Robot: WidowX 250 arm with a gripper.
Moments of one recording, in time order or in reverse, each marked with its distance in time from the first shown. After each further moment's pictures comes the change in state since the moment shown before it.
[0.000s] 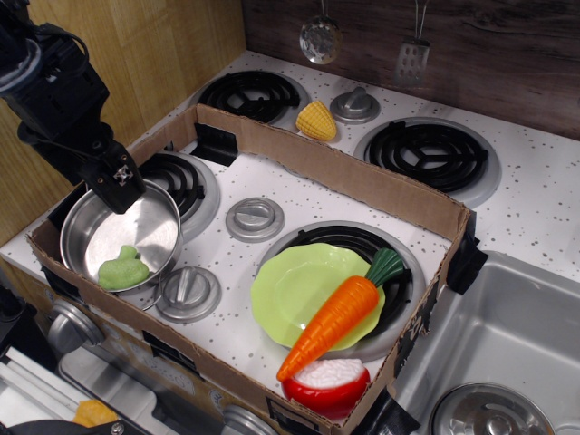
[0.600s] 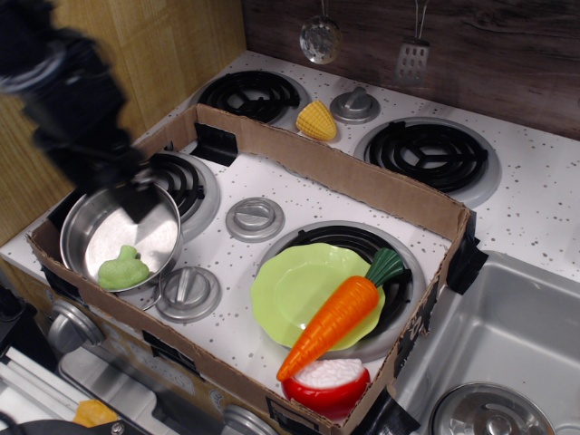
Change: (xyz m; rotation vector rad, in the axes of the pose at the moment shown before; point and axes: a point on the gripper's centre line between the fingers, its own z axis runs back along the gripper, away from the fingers) arm 0.009 -0.033 0.009 -0.028 0.082 0.030
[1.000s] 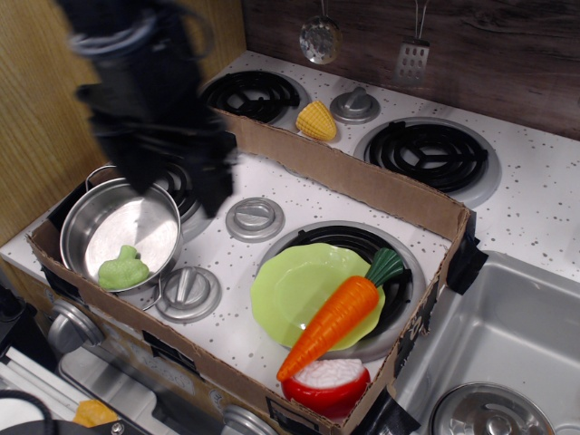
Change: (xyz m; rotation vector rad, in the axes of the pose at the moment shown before) arm 0.012 -0.062 0.018 -0.003 0.060 0.170
